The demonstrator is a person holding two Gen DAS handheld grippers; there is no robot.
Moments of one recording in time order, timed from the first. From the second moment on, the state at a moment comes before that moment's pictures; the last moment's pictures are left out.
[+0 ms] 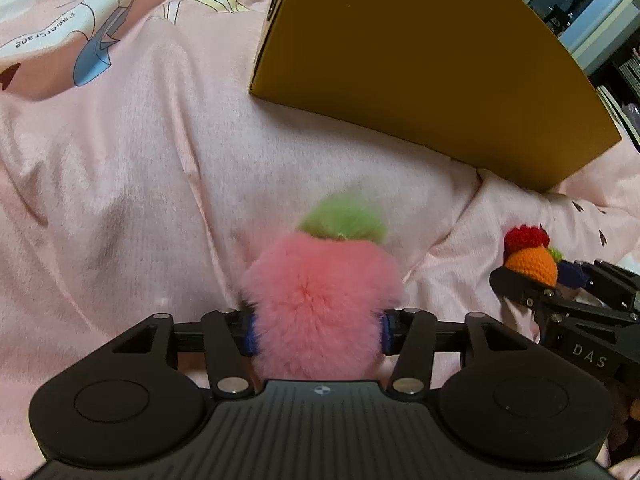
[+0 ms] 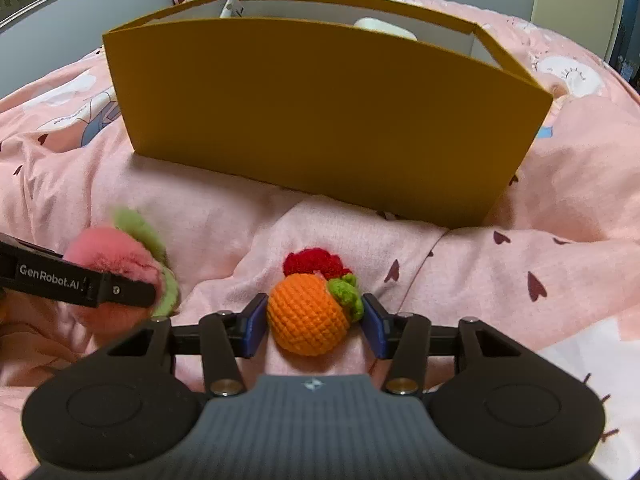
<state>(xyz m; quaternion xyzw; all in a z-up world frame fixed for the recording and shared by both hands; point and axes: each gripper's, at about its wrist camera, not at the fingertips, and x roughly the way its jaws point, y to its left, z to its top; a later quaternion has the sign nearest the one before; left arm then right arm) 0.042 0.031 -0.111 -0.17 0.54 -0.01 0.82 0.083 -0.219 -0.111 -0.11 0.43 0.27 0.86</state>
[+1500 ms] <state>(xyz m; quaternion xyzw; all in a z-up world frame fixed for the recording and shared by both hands) 0.029 0.006 0.021 -0.13 0.36 -0.04 0.92 0.062 -0.238 -0.005 -0.08 0.25 0.30 0.92</state>
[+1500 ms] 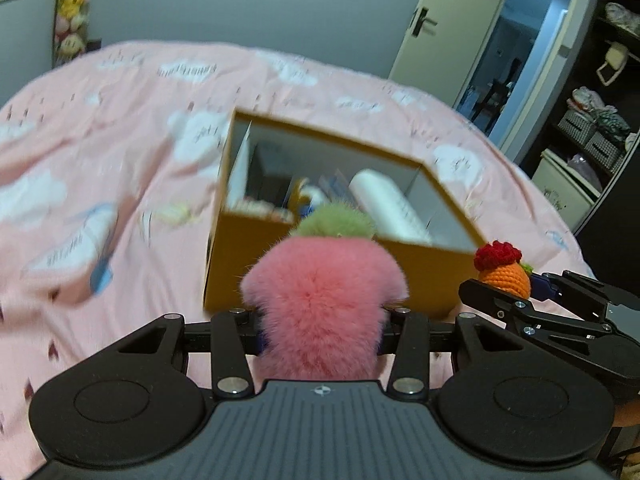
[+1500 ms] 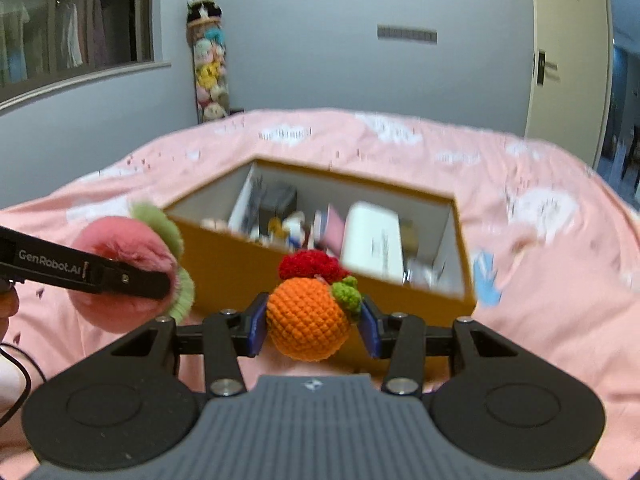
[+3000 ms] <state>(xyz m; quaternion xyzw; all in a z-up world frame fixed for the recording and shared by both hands) 0.179 -0.023 -0.009 -0.07 0.36 -0.01 0.93 0.188 -0.183 -0.021 -0.16 0.23 0.25 0.93</state>
